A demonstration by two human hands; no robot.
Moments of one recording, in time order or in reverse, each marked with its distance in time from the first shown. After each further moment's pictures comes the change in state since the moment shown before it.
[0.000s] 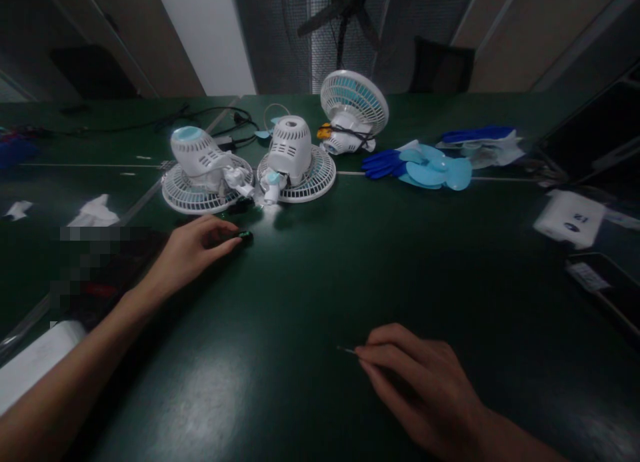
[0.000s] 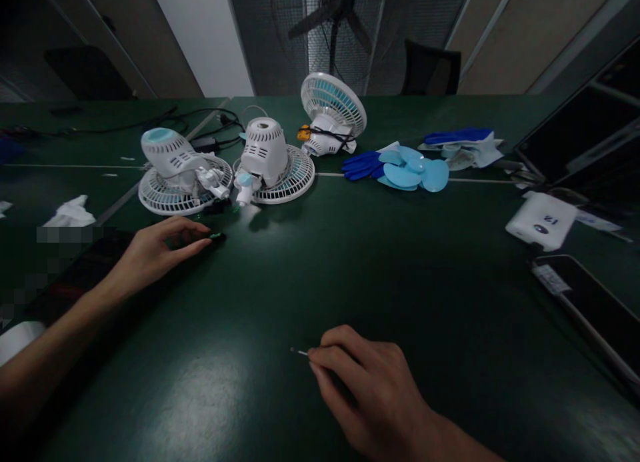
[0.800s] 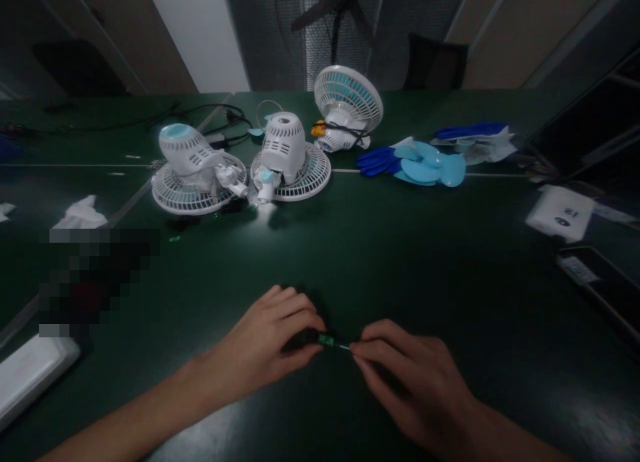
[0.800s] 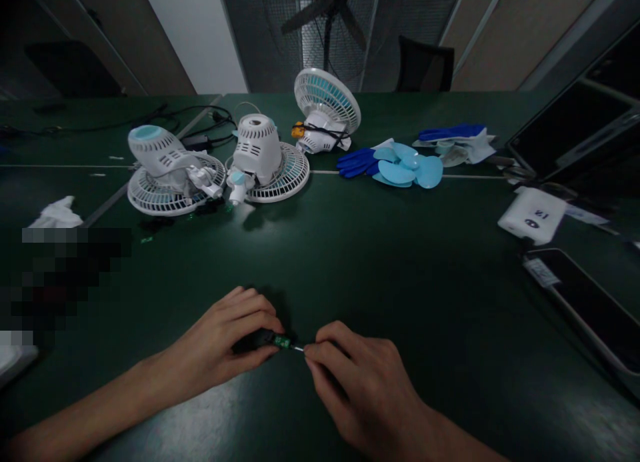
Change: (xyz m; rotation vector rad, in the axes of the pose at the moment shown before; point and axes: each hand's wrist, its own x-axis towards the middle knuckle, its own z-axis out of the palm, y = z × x) left_hand -0.061 0.132 0.068 -0.204 -0.426 0.449; right_hand -0.003 0.003 0.007 -0.027 -0.053 0.065
